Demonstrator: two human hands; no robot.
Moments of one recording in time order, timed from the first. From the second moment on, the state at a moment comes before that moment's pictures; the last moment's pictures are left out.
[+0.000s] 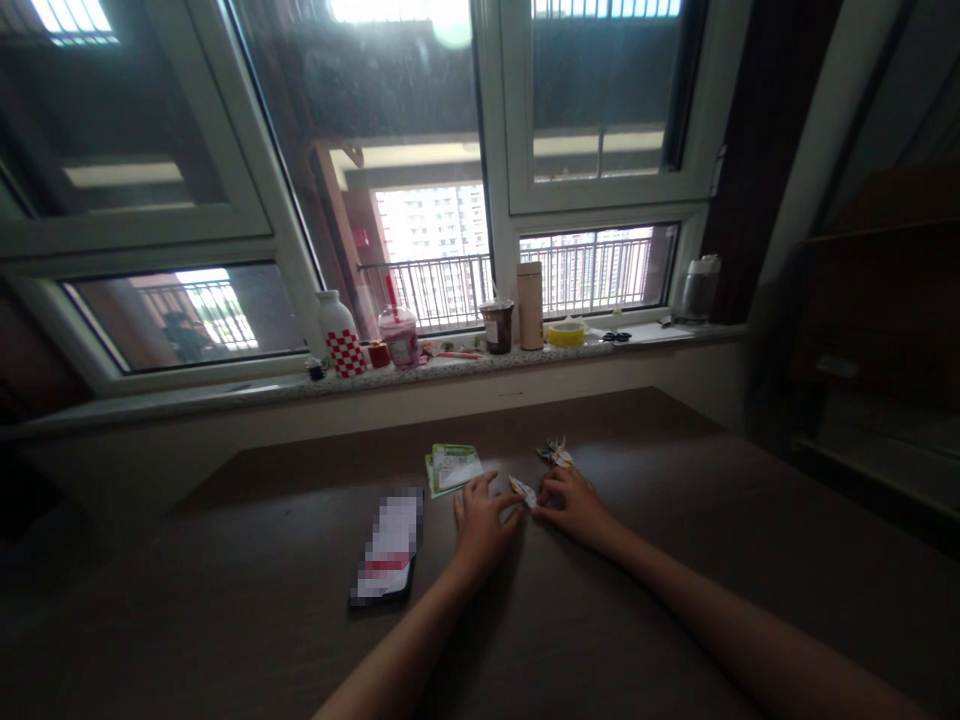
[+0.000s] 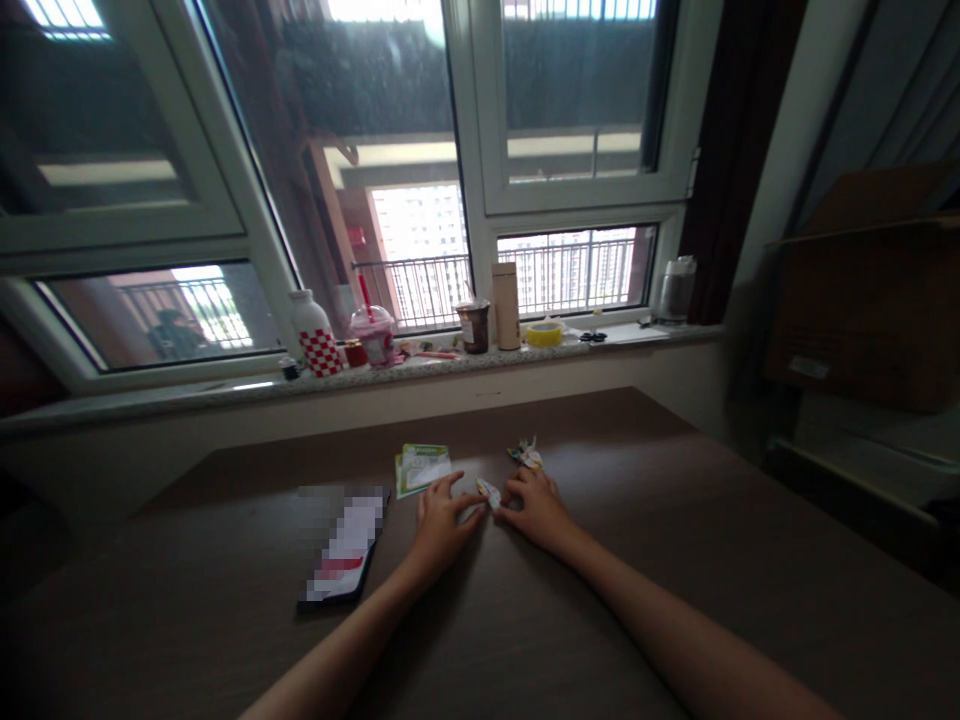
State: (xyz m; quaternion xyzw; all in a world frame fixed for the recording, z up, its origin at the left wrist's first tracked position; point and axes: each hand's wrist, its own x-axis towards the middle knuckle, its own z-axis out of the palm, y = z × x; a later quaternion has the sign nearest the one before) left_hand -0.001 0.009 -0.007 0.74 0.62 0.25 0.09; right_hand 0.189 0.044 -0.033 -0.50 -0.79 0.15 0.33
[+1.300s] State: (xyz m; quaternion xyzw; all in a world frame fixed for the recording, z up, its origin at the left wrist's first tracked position) left_hand 0.000 0.008 -0.004 0.73 0.64 0.23 0.07; right_hand 0.183 0.036 -0.027 -0.41 -0.84 0.10 0.34
